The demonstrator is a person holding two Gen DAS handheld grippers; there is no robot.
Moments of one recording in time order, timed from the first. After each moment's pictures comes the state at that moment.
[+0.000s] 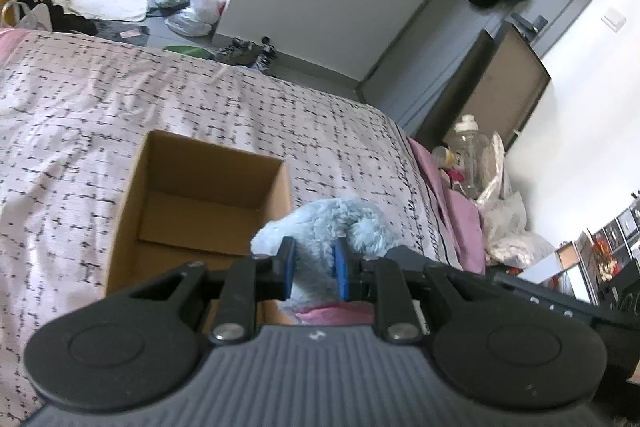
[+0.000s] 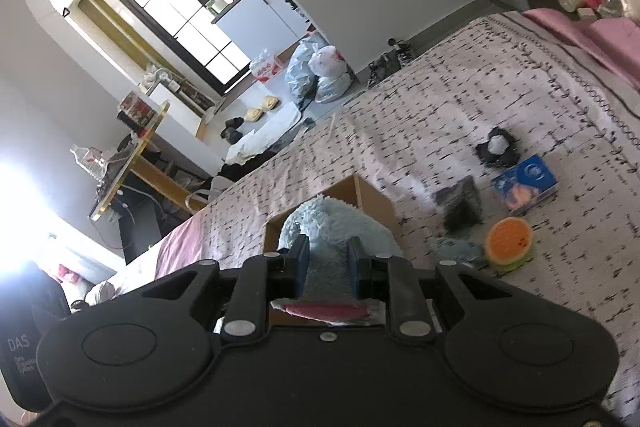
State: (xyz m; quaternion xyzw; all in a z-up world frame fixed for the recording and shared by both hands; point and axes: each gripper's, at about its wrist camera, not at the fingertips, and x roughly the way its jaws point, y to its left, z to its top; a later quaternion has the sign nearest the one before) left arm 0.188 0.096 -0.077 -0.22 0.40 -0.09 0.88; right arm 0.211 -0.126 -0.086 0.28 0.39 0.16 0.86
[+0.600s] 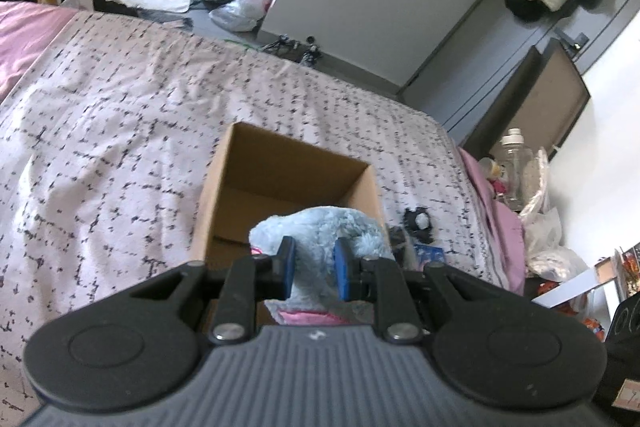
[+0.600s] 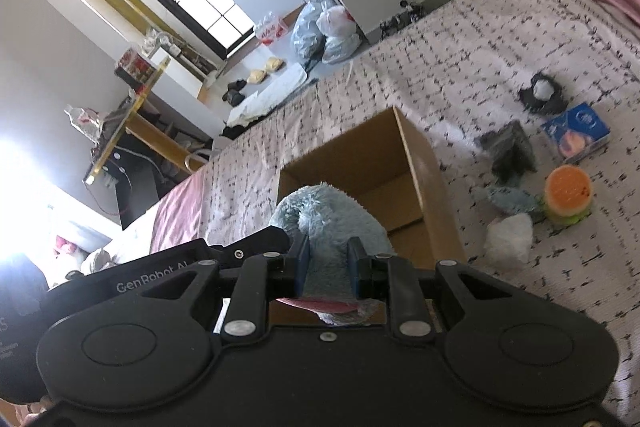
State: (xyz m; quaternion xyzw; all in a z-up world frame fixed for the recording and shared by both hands) left arm 0.187 0.152 -0.109 -0.23 0.42 -0.04 0.88; right arm 0.219 -0.063 -0.126 0.26 0.44 0.18 0.84
